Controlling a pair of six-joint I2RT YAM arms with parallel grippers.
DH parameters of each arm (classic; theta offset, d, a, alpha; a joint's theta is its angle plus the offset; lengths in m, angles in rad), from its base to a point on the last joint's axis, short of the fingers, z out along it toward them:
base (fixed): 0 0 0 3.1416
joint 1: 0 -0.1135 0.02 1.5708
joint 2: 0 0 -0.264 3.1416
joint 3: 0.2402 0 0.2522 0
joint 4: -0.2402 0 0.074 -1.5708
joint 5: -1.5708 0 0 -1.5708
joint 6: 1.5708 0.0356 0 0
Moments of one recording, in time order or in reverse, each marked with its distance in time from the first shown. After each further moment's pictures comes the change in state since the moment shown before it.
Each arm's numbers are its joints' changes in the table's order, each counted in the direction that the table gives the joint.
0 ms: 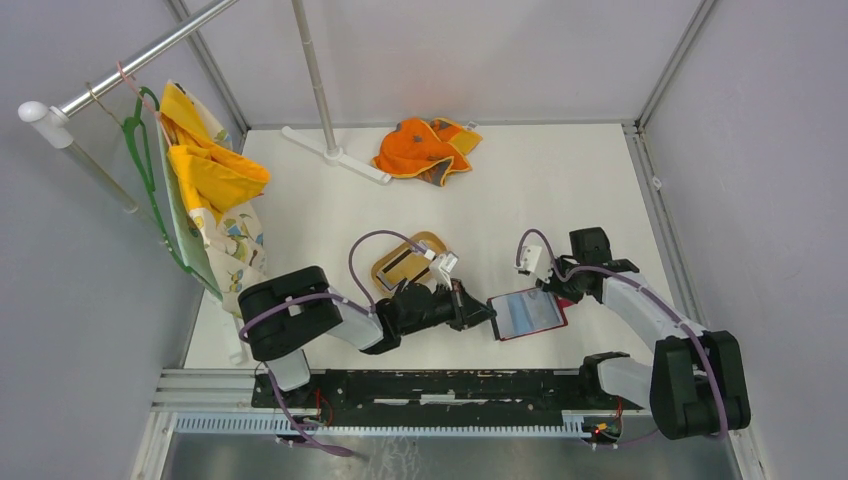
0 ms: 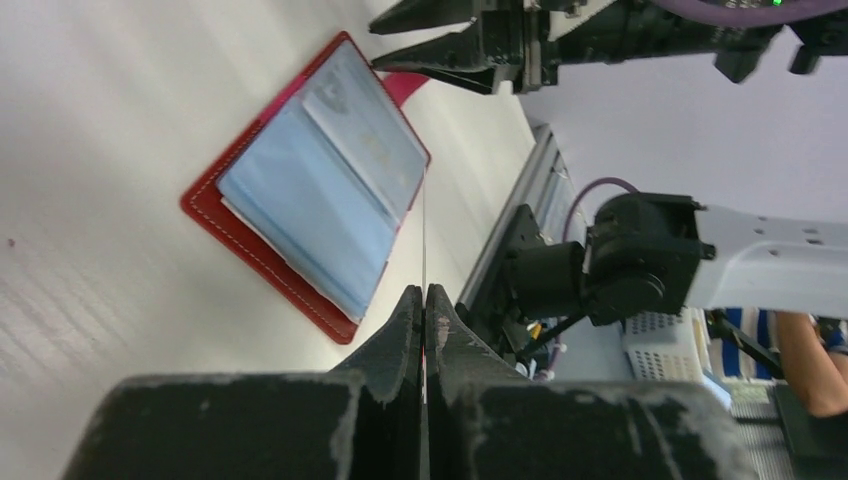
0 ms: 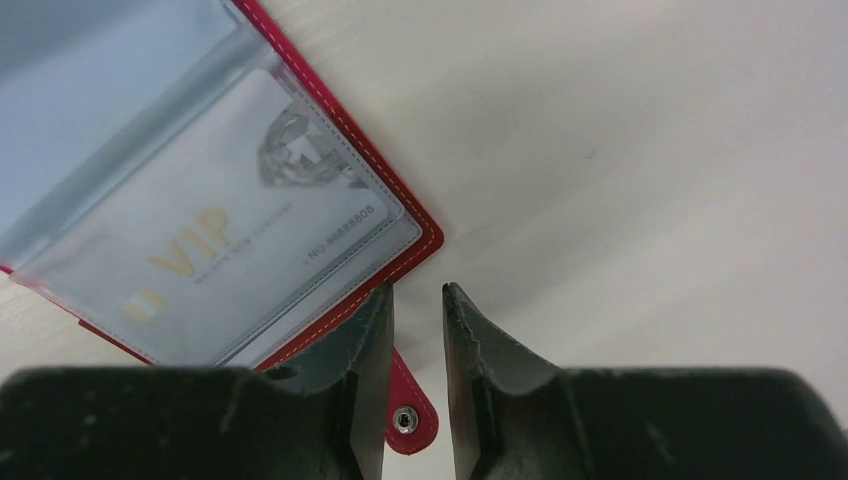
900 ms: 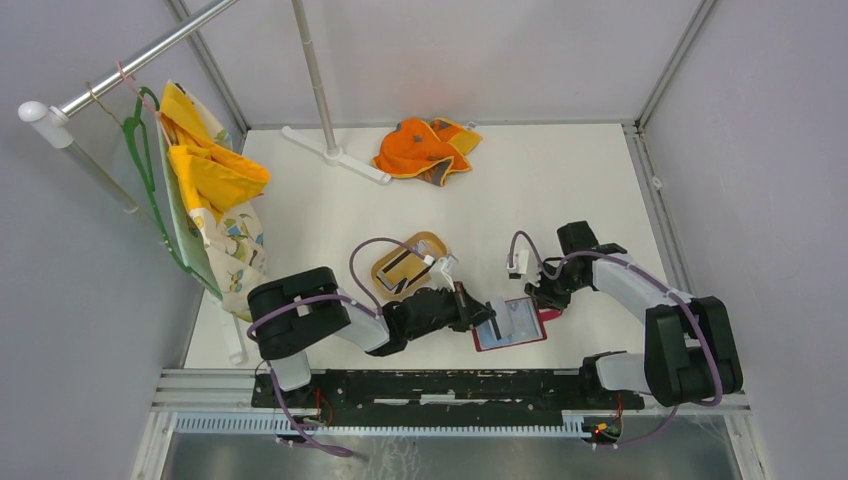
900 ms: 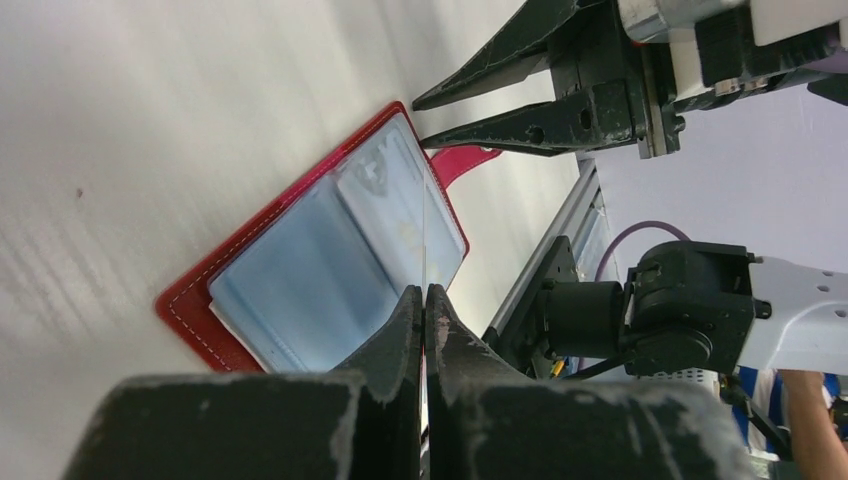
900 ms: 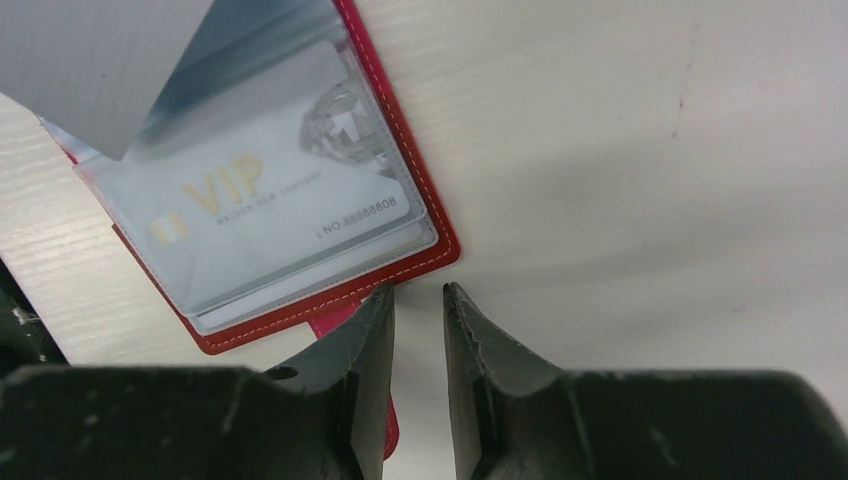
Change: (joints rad) left arm 0.047 0.044 0.061 -0.138 0.169 -0.082; right arm -0.042 0.161 0.090 -0.162 0.218 -0.051
